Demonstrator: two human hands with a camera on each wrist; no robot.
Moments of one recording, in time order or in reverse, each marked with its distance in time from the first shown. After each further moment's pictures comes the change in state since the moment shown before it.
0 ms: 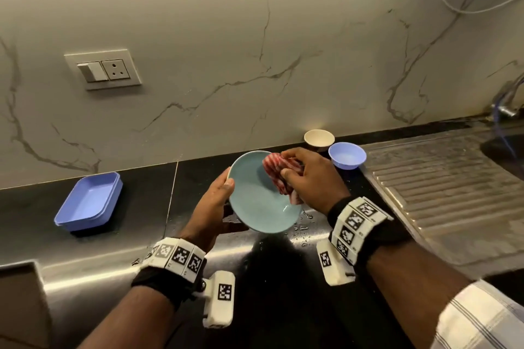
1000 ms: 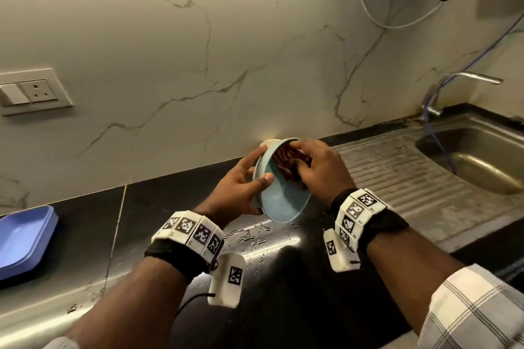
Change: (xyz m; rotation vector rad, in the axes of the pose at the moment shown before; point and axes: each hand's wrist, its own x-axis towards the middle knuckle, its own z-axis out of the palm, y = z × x) left_hand 0.049 0.046 0.115 0.108 -0.335 0.063; right_hand 0.003 0.056 -0.087 -0.148 0.256 -0.059
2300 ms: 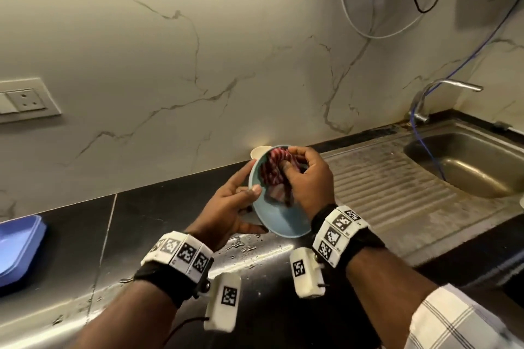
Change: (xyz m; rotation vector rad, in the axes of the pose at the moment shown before) left_hand -0.007 -0.019 0.012 -0.274 -0.097 -0.003; right_hand -0.015 -0.004 0.011 0.350 0.265 0.299
